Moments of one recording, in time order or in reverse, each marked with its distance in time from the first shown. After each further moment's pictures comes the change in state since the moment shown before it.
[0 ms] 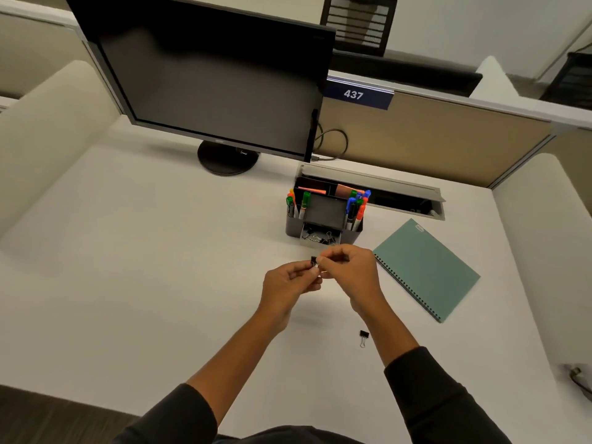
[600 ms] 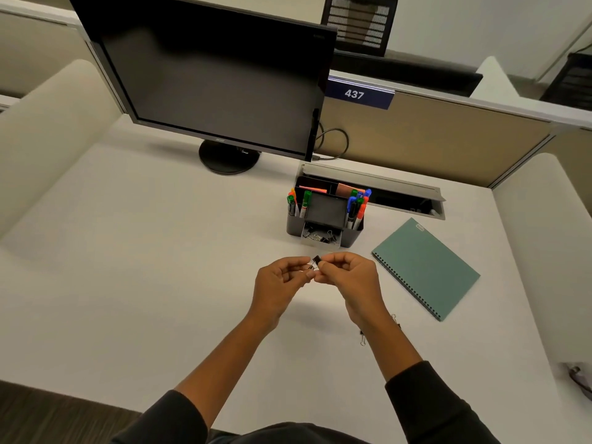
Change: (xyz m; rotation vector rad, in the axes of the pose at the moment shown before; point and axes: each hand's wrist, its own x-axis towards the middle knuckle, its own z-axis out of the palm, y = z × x) left_hand -0.007 0.005 -0.017 0.165 0.010 0.192; right_hand -0.025 -0.005 0.003 0.270 -0.015 0.137
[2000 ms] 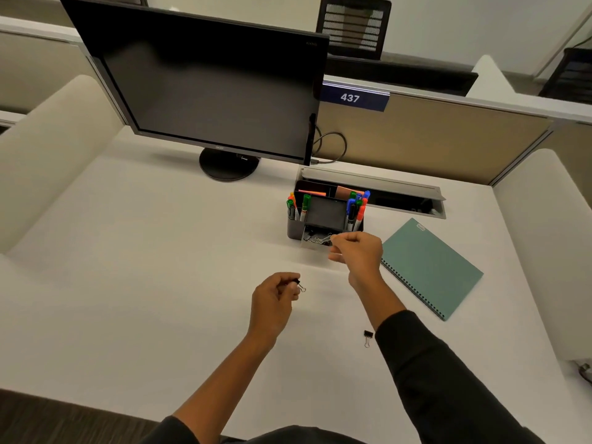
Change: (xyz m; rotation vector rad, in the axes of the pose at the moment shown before) left_hand -0.012 -0.028 -0.008 0.136 0.128 0.010; right_hand 0.070 -0.005 0.003 -0.033 0.291 0.076
